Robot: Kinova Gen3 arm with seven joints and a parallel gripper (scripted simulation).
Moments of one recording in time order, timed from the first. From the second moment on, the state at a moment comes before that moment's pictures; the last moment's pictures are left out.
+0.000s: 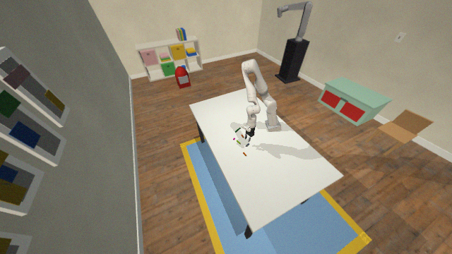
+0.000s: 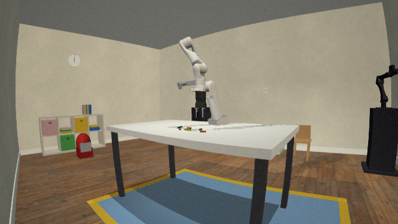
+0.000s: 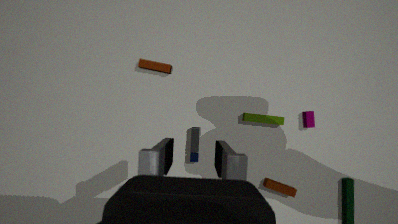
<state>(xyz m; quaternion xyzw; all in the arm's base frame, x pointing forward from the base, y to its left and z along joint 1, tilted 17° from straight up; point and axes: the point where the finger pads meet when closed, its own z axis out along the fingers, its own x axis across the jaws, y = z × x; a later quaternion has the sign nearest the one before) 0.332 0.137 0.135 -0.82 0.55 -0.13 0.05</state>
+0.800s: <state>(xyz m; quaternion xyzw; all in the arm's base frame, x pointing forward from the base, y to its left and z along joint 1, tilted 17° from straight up) 0.333 0.139 0.135 -0.83 0.54 -0.14 0.05</state>
